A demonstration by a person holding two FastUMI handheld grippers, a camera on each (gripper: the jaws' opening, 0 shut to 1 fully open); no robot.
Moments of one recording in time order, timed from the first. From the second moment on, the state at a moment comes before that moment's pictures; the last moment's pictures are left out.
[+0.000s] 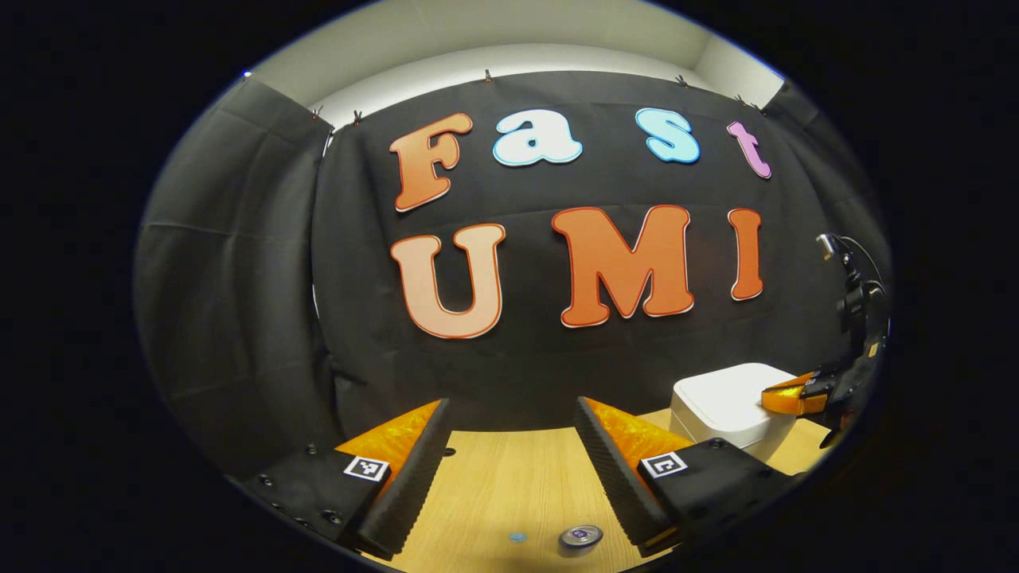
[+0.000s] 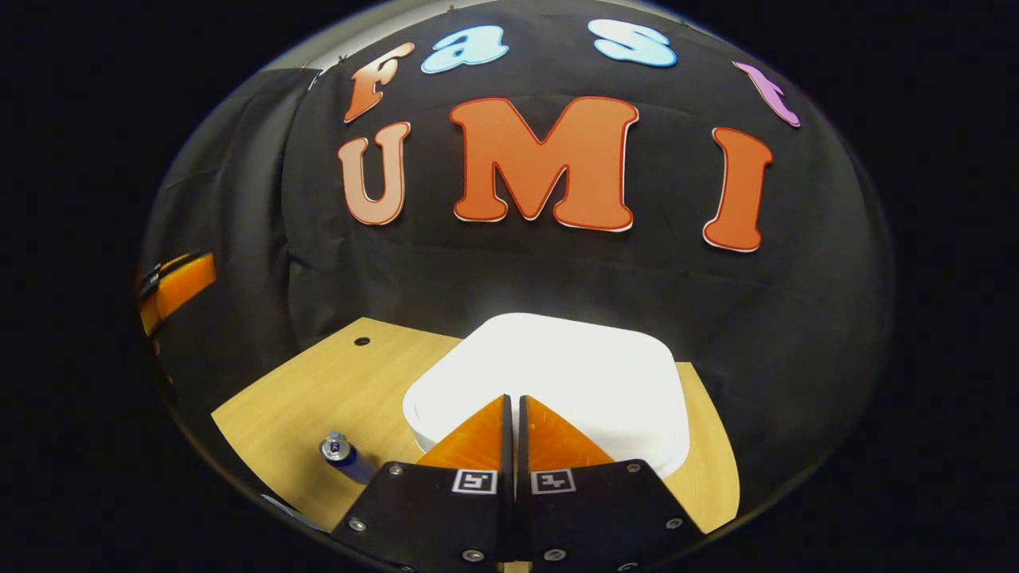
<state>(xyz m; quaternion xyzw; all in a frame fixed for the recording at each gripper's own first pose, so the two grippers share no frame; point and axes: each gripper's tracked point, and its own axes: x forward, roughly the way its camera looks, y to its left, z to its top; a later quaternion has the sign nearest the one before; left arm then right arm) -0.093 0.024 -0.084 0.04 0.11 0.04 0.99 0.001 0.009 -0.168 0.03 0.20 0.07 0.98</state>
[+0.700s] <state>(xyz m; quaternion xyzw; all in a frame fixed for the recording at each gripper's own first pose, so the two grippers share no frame) -0.084 0.023 -0.099 0.04 0.13 0.01 0.99 0.000 0.021 -0.109 -0.03 0.09 0.05 0.99</state>
